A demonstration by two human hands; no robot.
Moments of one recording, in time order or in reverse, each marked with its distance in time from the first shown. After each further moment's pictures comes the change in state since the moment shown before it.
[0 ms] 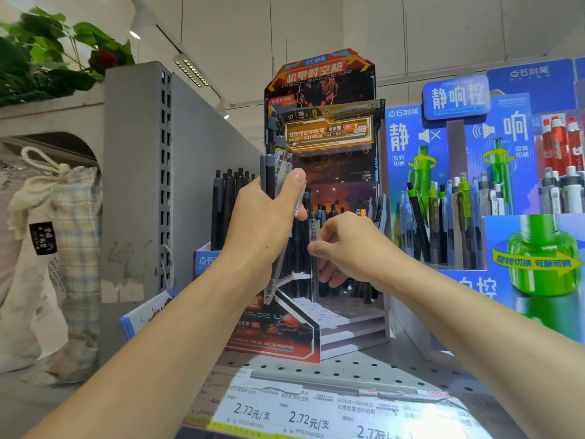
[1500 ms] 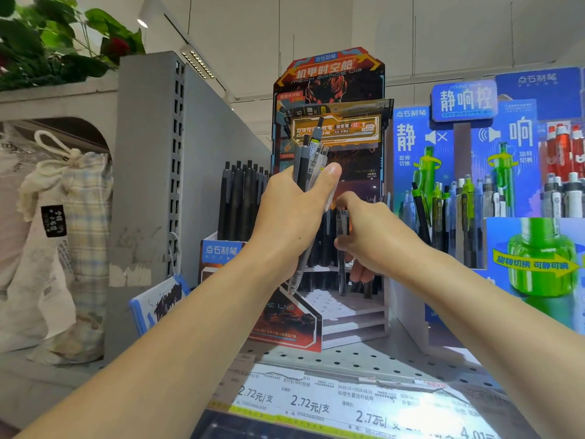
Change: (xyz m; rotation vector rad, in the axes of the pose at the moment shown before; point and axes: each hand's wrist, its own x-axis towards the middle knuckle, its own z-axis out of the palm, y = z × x) left_hand -0.005 0.007 0.014 -0.043 -0.064 0.071; right_hand -0.008 -0.003 -0.021 -0.372 0.093 -0.062
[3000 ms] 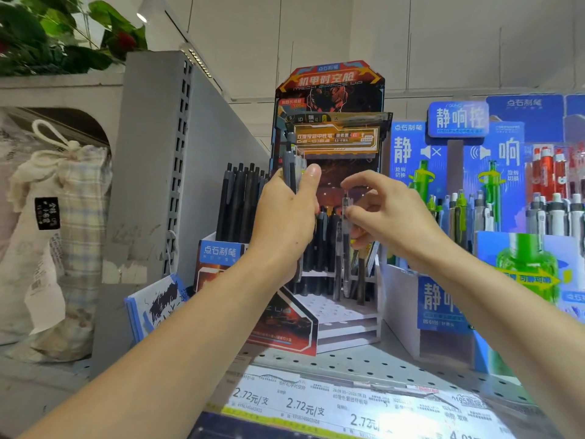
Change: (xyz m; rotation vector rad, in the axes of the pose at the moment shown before) left_hand -0.003 0.002 -0.001 -0.170 0.050 -0.085; right_hand 0.001 0.017 -0.023 0.426 0.241 -0.150
